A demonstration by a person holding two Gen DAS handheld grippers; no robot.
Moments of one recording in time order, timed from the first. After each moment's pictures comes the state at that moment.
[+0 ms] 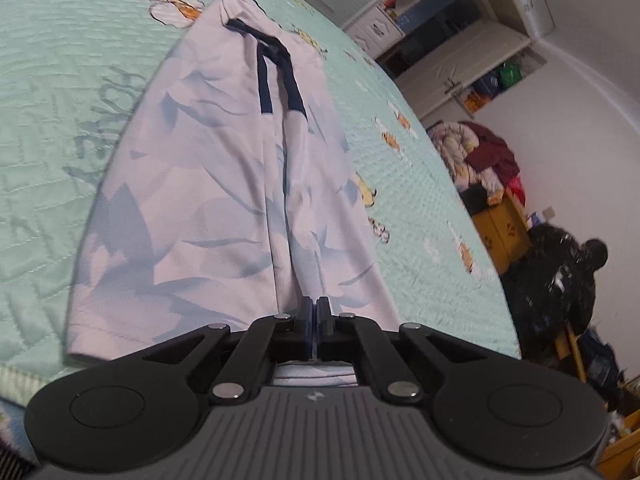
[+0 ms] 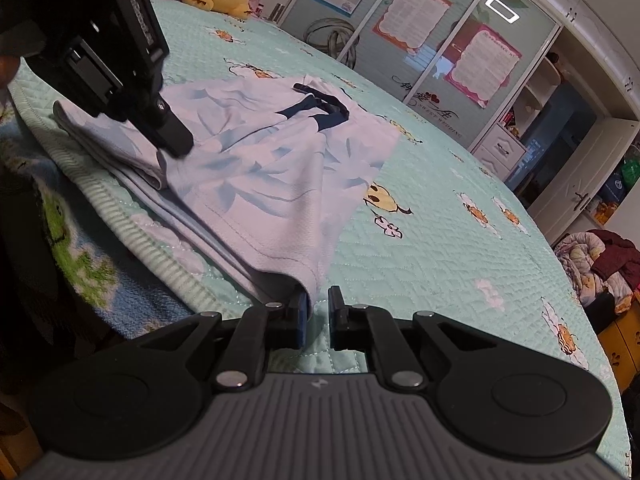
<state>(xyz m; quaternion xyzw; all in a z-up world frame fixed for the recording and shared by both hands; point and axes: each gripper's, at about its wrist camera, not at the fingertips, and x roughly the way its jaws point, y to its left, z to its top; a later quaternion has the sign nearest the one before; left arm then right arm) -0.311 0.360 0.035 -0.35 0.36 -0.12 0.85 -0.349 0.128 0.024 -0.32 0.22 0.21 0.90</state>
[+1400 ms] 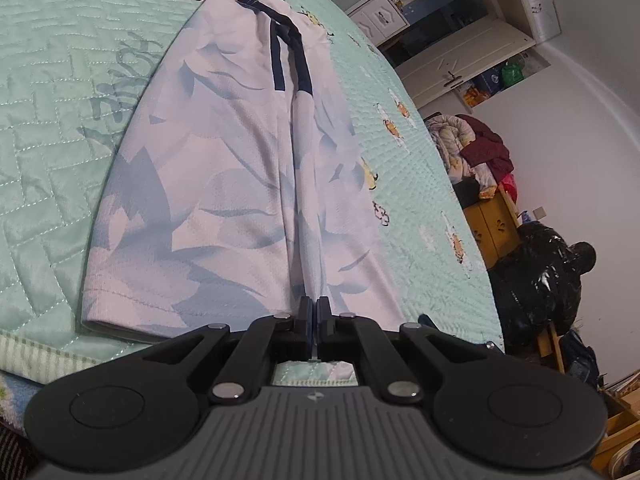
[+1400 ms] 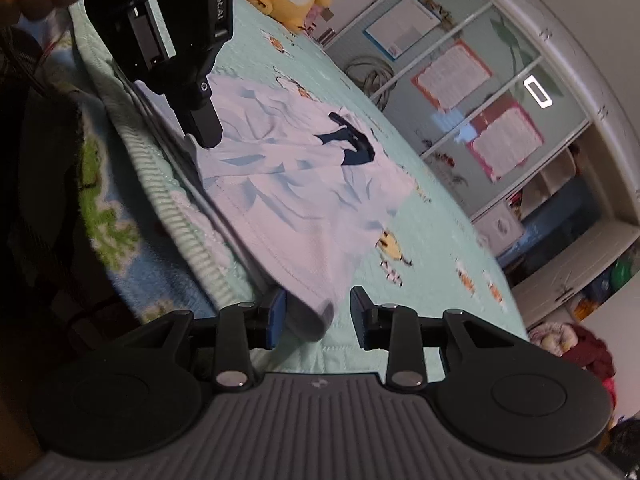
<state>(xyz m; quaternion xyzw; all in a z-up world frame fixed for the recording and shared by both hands) -0.311 0.368 0.020 -0.38 0.39 -0.14 0.83 -0.365 0.142 0.011 -0.44 0.13 0.23 0.86</state>
